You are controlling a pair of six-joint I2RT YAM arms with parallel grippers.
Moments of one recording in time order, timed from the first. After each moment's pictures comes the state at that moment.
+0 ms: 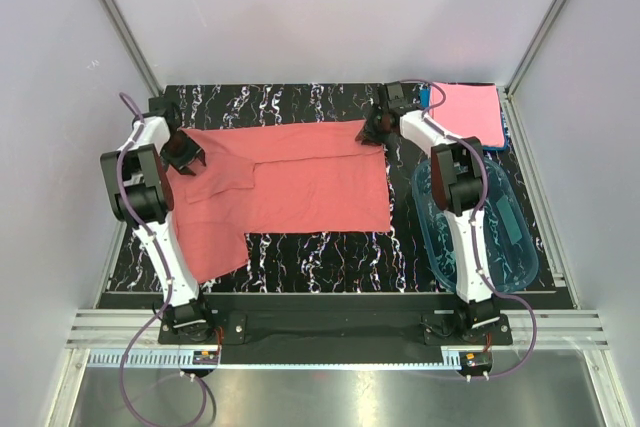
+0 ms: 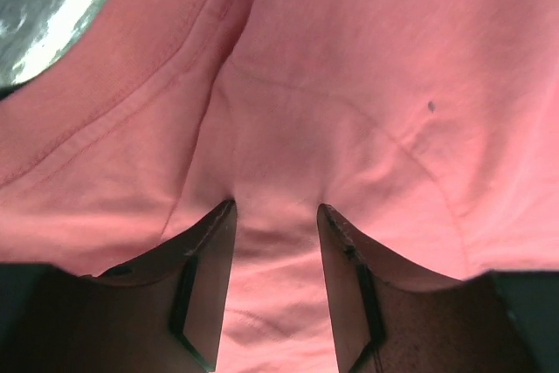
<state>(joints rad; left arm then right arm) 0.25 2.15 1.66 -0.77 0.06 -0.60 0.29 2.41 1.95 -0.43 -0.17 0.70</state>
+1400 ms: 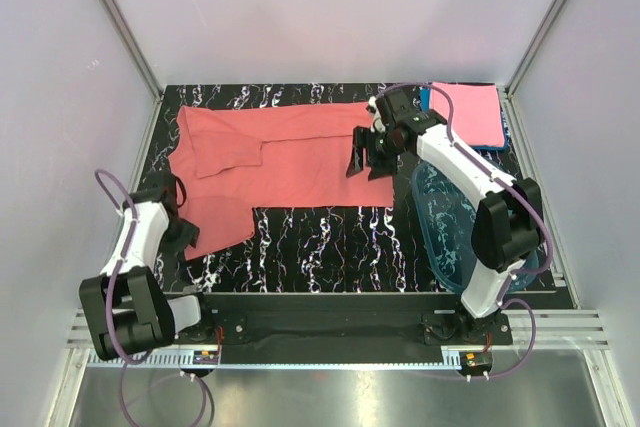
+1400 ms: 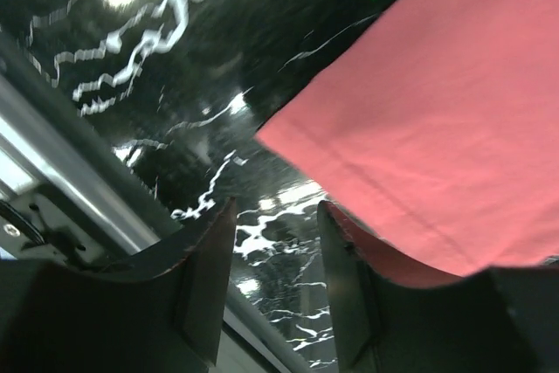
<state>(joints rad) 0.23 1.22 0.78 -0.99 -0.23 -0.85 0.45 1.79 1.57 -0.80 -0.30 0.45</state>
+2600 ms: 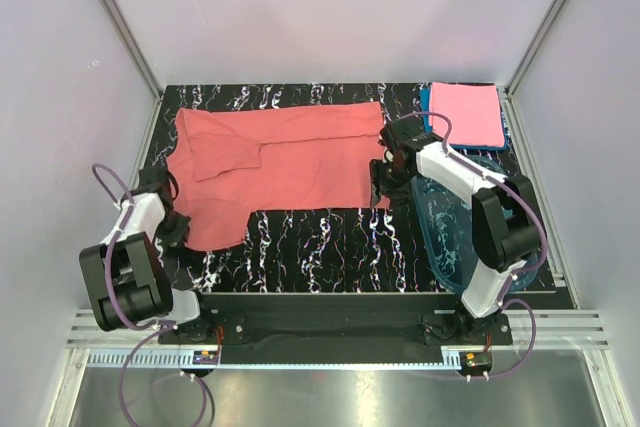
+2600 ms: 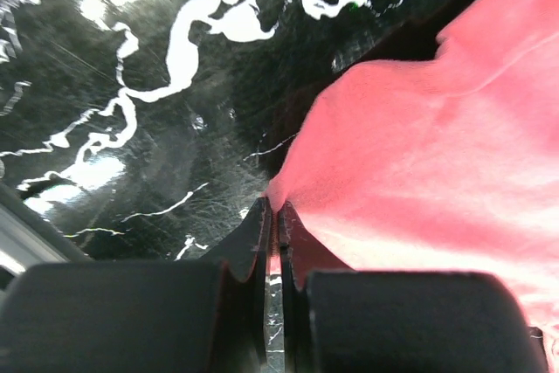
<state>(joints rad) 0.32 1.37 0.76 -0.75 -0.20 -0.78 0.42 1.77 1.29 -0.79 -0.16 0.39</state>
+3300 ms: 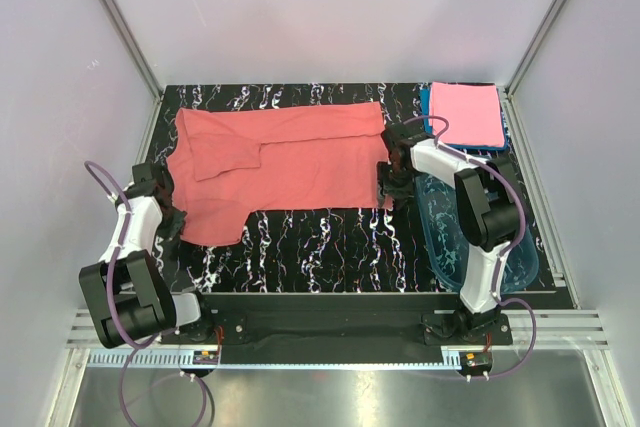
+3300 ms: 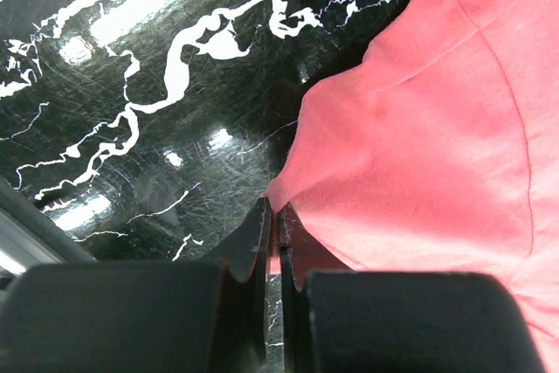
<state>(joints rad) 0.32 1.28 0.78 -0.76 -0.20 -0.73 0.37 1.94 1.32 -0.74 -0.04 0.40</state>
